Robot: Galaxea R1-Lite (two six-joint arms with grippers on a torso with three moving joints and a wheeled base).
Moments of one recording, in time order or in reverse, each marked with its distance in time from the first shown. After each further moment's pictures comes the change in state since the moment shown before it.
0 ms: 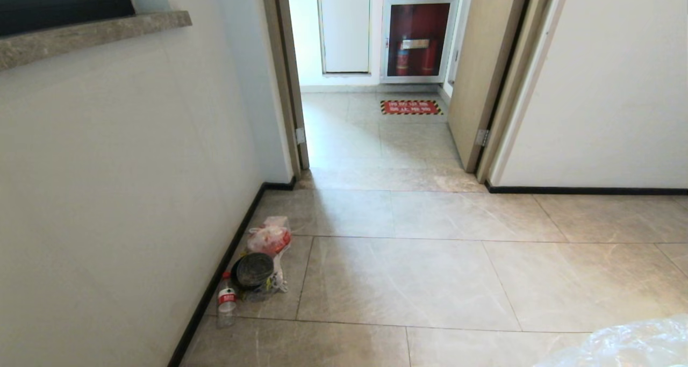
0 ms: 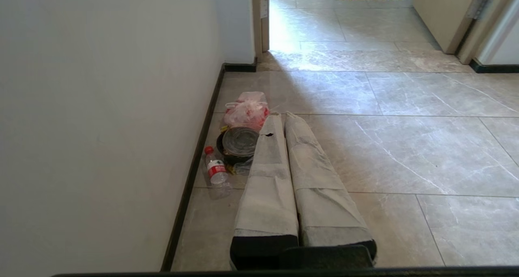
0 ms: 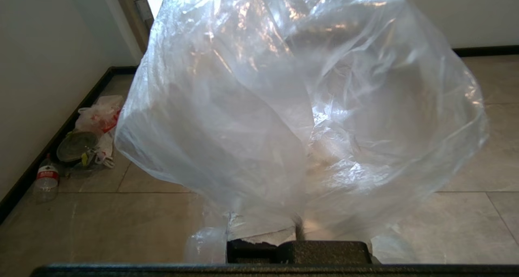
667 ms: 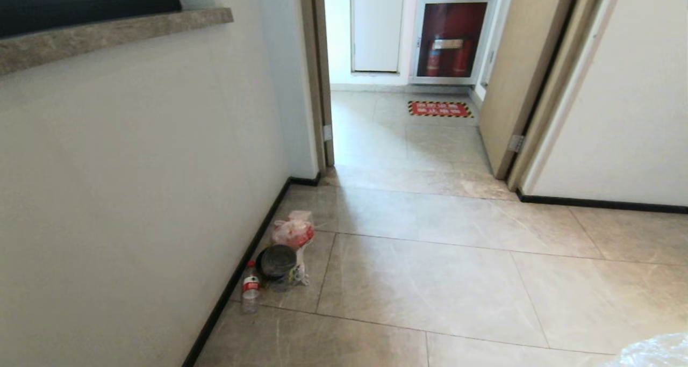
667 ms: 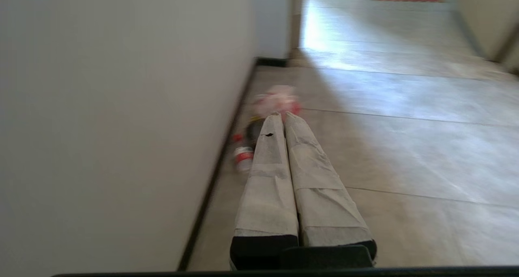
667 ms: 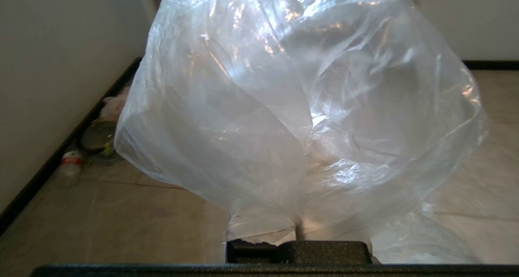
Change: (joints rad) left arm 0.000 0.000 0.000 0.000 0.000 0.000; right arm 0.000 0.000 0.000 0.007 -0.003 -0.003
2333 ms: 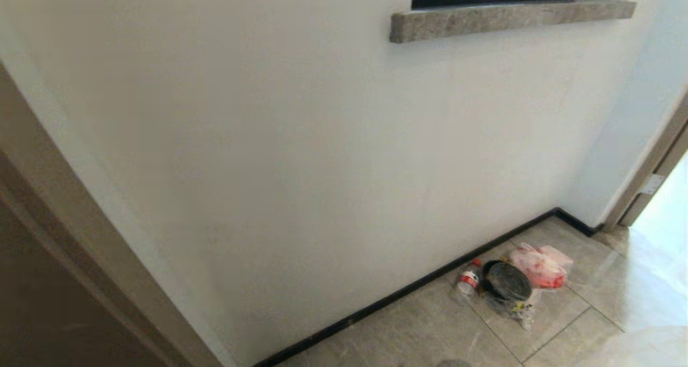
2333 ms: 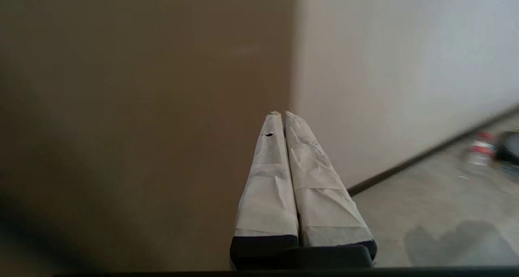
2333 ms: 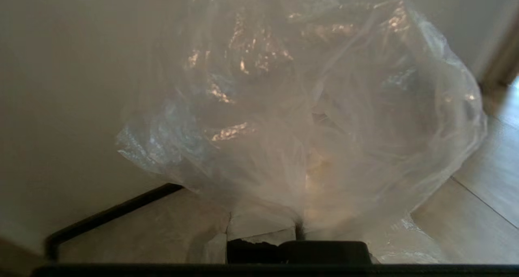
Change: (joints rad) left arm 0.000 0.000 0.000 0.000 0.000 0.001; right arm 0.001 0.000 0.000 -0.002 0.001 0.001
